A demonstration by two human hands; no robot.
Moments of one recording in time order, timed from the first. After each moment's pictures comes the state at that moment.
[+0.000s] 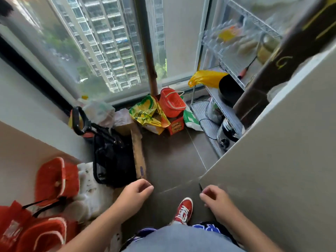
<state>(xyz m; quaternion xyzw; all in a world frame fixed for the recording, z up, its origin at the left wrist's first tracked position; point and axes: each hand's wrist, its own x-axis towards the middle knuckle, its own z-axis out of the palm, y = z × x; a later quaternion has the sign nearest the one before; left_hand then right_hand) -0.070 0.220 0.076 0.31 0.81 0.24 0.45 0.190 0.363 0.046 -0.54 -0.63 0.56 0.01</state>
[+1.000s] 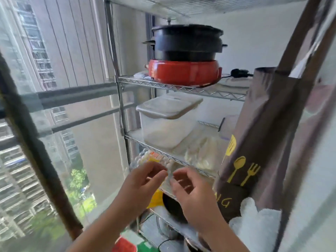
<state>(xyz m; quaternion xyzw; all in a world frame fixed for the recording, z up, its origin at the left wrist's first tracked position) -0.156 0.700 0.365 0.67 0.44 0.50 0.33 0.006 0.671 0.358 -0.50 -0.63 0.27 0.53</state>
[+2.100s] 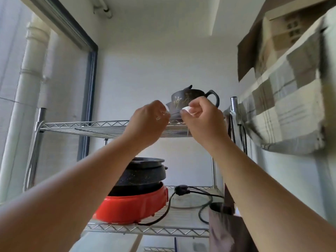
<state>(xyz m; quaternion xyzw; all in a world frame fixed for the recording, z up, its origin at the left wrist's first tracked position) -0.061 0.875 0.772 0.78 0.18 0.60 -0.04 0.079 0.782 0.765 -0.49 -0.52 -0.33 0.61</state>
